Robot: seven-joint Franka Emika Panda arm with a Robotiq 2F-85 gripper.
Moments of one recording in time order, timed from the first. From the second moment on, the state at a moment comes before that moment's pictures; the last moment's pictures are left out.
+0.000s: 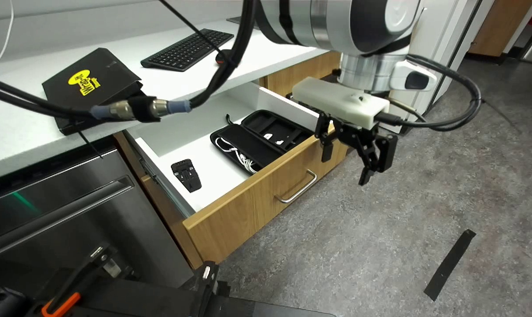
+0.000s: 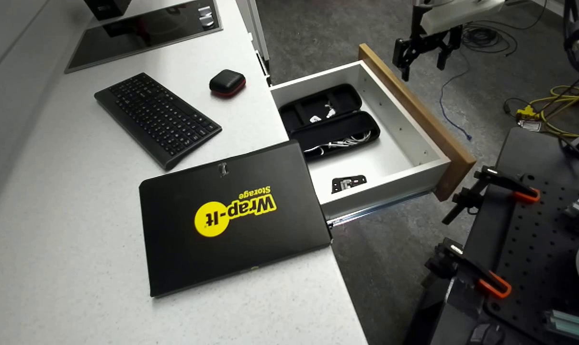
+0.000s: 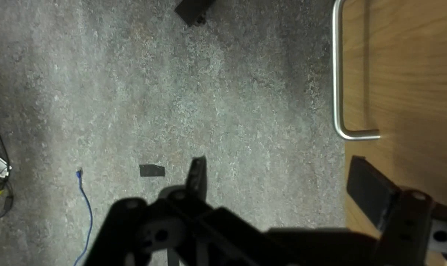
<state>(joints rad) -0.30 0.42 -0.30 -2.18 0.07 2.45 0.11</state>
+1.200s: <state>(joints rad) -0.22 0.73 -0.08 -1.75 0.17 2.22 0.19</state>
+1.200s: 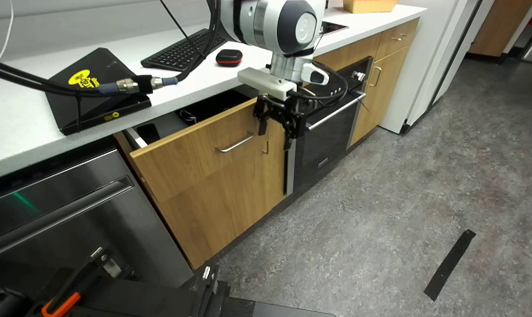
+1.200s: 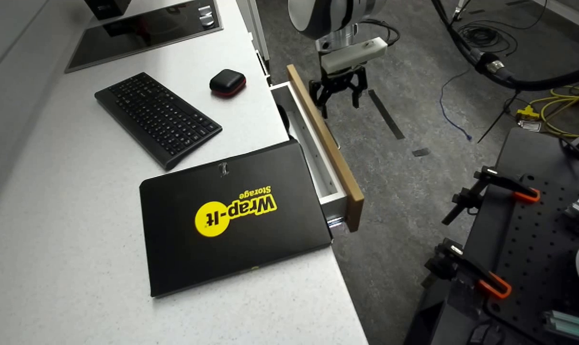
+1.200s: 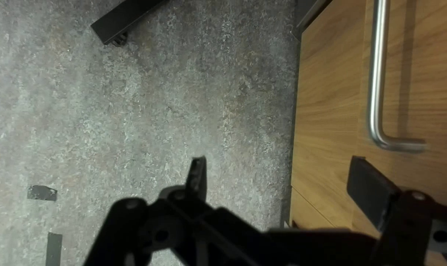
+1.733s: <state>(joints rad) -0.22 0.75 -0.07 -1.73 0.19 2.22 0.19</state>
